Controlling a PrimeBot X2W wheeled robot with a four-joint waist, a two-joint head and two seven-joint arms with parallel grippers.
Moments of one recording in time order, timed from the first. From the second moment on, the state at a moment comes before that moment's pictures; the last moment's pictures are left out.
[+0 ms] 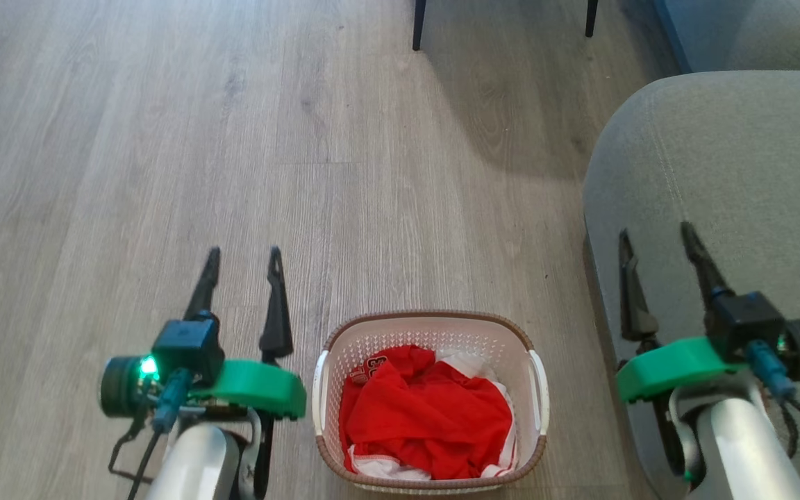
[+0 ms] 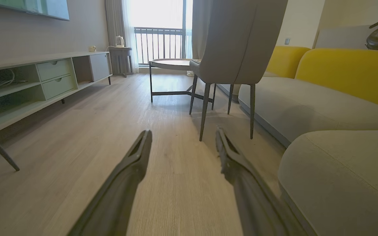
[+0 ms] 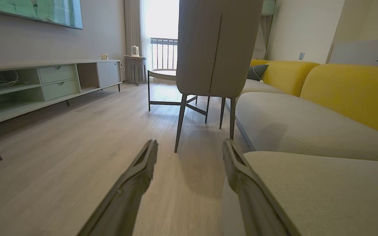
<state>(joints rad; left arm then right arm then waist) -0.10 0.06 -0.30 0.10 -0.19 0.17 -0.25 -0.12 -0.05 0.06 0.10 0.06 0.12 -0.25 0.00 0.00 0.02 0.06</state>
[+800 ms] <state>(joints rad) -0.08 0.05 -0.29 0.22 -0.28 0.08 -0.26 -0.12 -0.05 0.07 0.22 0.09 0.12 -0.25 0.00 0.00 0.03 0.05</state>
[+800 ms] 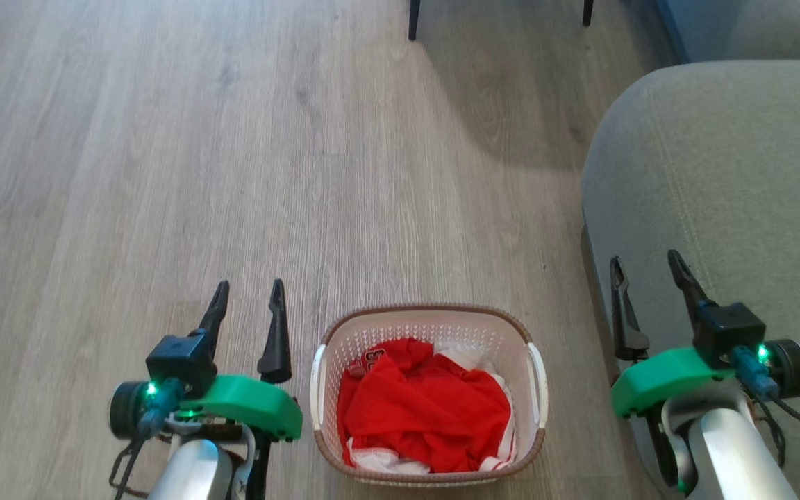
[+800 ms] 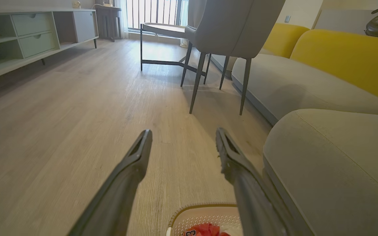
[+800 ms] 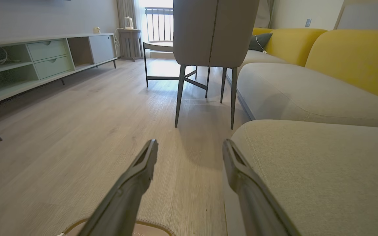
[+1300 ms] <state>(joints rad) -0.22 0.05 -0.34 0.37 -0.32 0.08 -0.26 -0.26 -0.05 0.08 0.33 0.06 0.12 -0.25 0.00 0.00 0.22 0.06</state>
